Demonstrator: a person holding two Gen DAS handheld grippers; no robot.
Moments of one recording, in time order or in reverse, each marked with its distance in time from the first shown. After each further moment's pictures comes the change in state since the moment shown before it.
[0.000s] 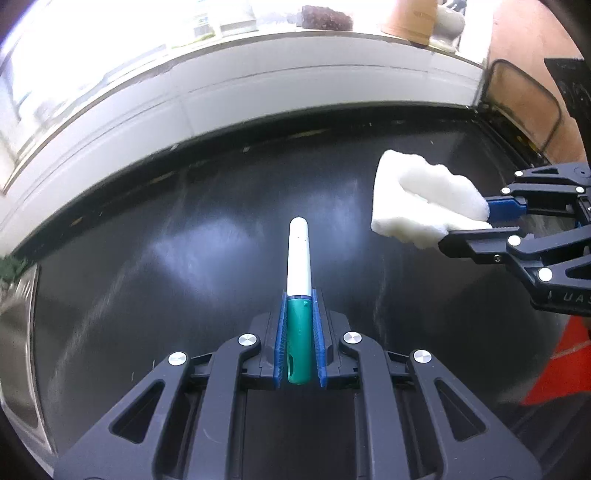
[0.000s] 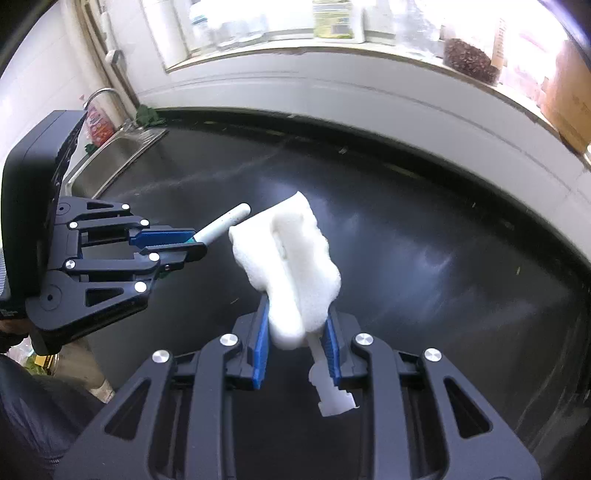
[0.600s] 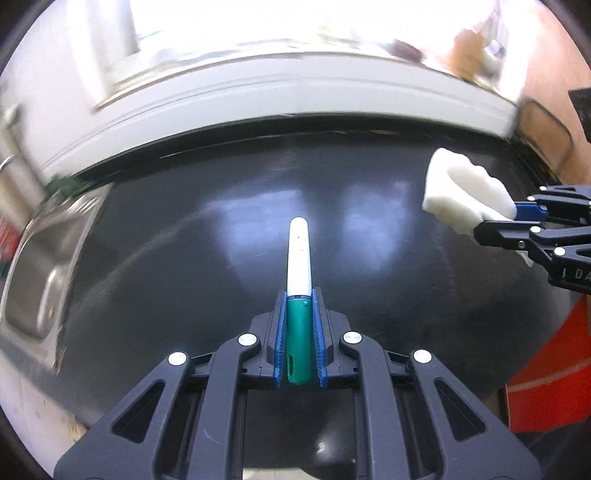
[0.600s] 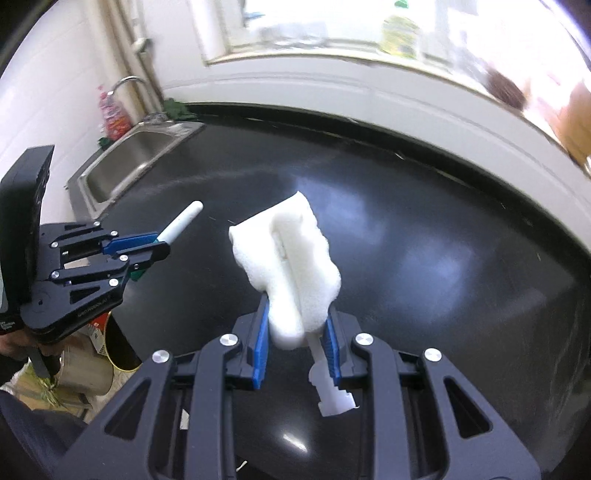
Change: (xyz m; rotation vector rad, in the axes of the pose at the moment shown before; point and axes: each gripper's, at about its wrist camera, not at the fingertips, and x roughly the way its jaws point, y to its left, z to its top) left arm -0.088 0.100 -0.122 -0.215 -0.082 0.128; right arm -0.013 0.137 0.002 -0.055 -0.046 0.008
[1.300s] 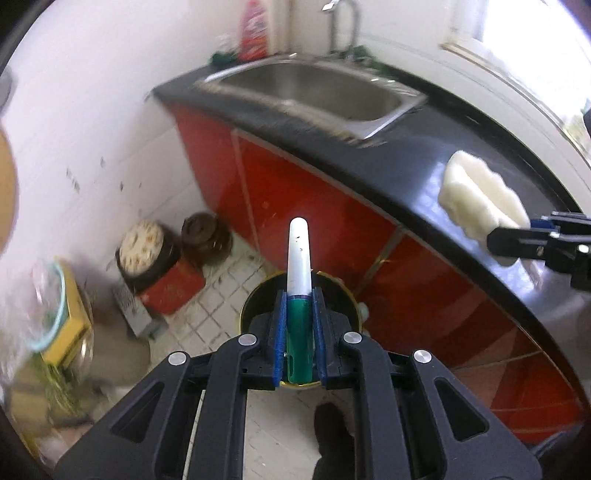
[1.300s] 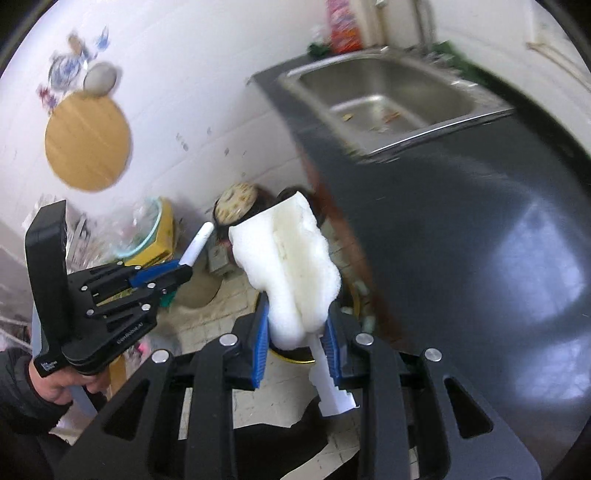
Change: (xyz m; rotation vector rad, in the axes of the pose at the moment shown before) left arm -0.141 0.234 -0.282 -0.714 0.089 0.418; right arm 0.112 0.368 0.001 -0.435 0.255 0.497
